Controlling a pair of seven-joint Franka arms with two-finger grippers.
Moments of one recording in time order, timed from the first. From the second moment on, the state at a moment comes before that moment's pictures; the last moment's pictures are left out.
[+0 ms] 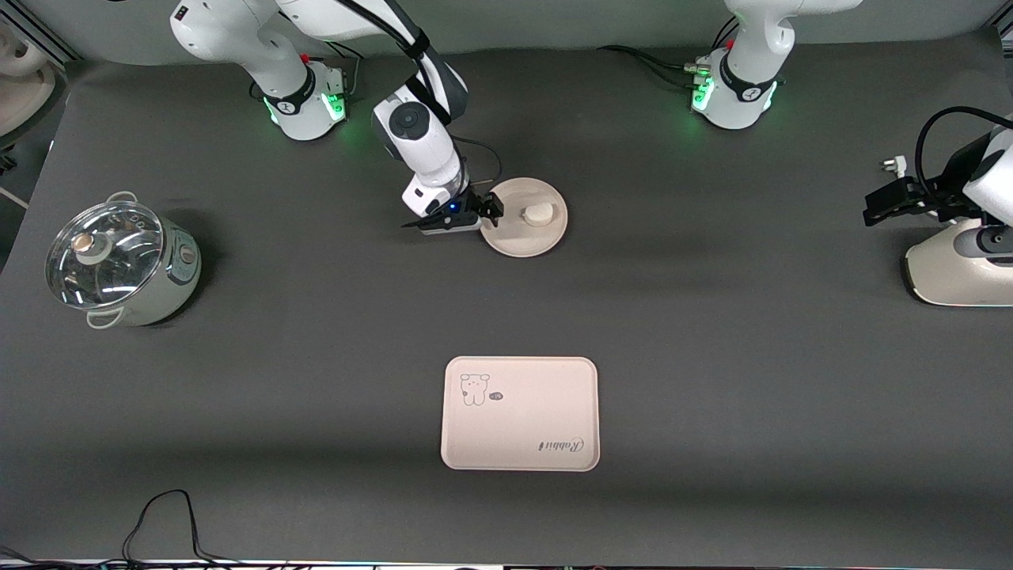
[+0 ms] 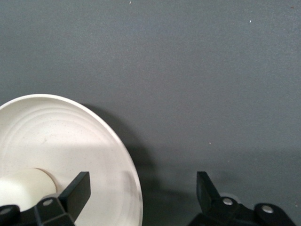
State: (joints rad) left arm -0.01 0.04 -0.02 -1.54 0.00 1.46 -0.07; right arm 0.93 0.36 -0.02 -2.38 0.32 2.92 0.64
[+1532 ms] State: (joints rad) left arm -0.01 0.04 -0.01 -1.55 0.00 1.49 -0.07; right arm 0.94 0.38 -0.01 -2.37 0.36 2.92 0.65
